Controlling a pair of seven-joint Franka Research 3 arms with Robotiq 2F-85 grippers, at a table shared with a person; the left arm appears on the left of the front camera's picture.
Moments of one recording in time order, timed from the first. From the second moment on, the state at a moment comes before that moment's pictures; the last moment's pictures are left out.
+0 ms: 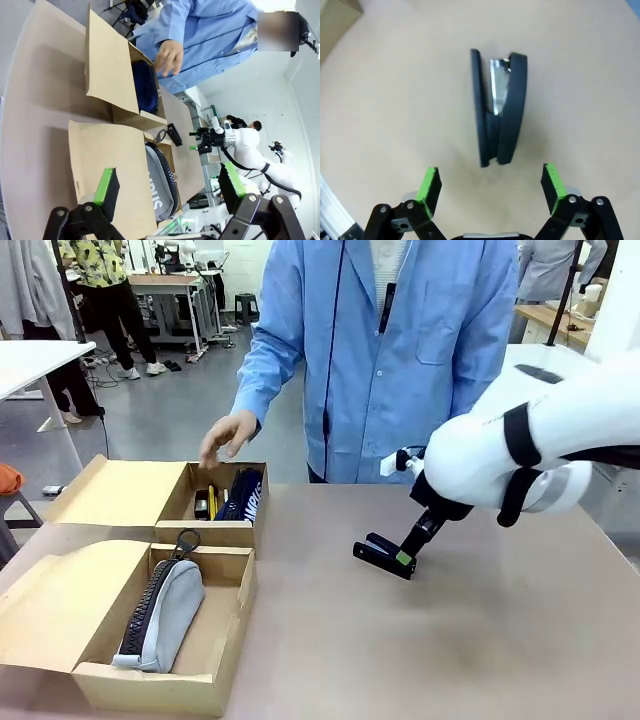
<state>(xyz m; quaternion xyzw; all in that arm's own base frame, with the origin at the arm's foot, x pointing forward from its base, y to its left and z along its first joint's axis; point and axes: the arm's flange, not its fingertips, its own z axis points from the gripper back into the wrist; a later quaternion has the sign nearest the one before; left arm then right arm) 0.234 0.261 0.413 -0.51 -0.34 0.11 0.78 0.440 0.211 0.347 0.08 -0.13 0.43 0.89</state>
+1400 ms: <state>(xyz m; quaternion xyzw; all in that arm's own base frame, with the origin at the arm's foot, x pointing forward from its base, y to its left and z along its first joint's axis) 0.234 0.261 0.413 -0.51 -0.34 0.11 0.78 0.472 0.253 0.298 0.08 -0.08 0.41 0.91</state>
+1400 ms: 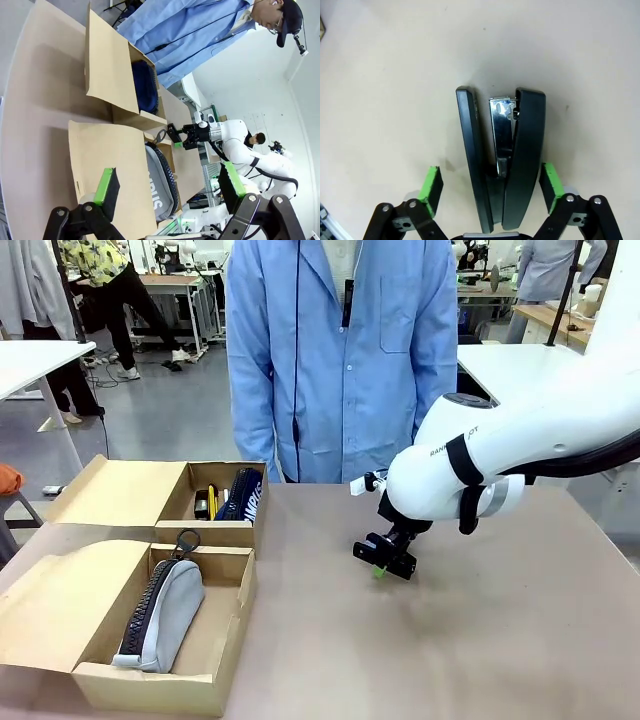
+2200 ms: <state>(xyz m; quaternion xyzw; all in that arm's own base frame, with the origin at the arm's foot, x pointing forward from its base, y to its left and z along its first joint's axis) 0.234 0.261 0.413 -0.51 -0.34 0.11 0.78 0.468 0.249 0.302 0.09 -0.07 0.40 0.91</state>
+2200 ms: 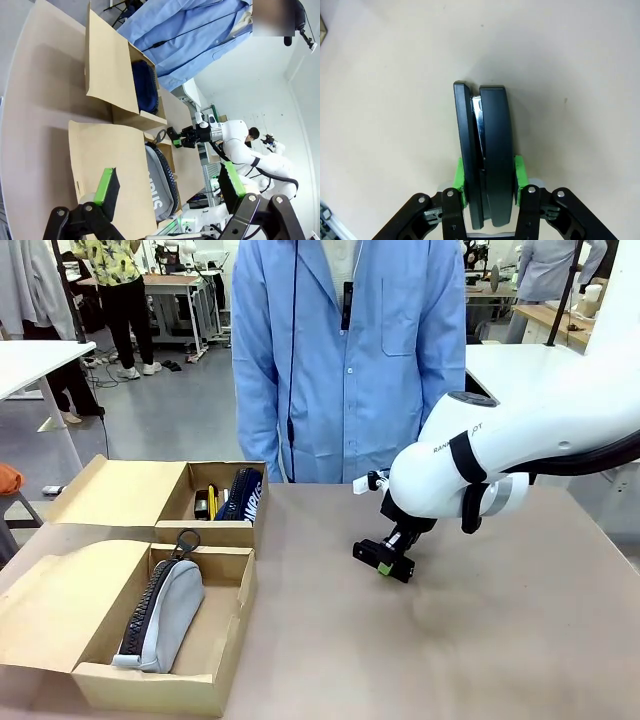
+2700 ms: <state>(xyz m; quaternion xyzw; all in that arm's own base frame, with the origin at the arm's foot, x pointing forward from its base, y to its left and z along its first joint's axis) 0.233 0.261 0.413 -0.51 -0.35 0.11 0.78 0.379 0.214 0.389 0.07 0.06 0.27 0.96</state>
